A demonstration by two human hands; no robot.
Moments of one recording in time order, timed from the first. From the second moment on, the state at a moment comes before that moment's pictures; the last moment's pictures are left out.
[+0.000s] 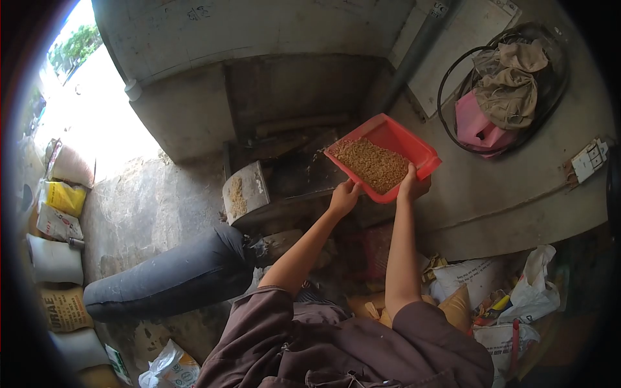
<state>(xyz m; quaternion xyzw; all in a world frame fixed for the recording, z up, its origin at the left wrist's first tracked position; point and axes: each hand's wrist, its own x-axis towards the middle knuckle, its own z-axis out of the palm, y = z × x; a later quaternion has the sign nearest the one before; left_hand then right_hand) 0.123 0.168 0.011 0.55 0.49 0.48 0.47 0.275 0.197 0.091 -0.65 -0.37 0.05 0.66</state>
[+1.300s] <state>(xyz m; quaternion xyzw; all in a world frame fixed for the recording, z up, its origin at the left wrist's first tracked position) 0.128 0.167 0.008 0.57 0.48 0.51 0.44 0.279 0.195 0.088 -0.65 -0.36 0.05 0.66</state>
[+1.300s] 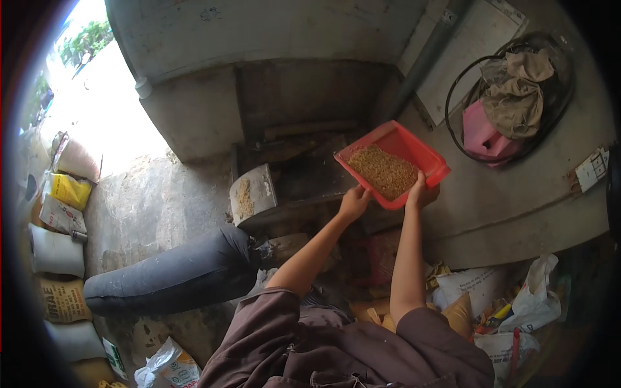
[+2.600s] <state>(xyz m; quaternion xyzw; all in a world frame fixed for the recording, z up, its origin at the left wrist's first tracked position) 0.119 0.165 0.018 0.56 0.49 0.46 0.49 0.270 0.193 0.097 -0.65 -0.37 0.04 0.66</state>
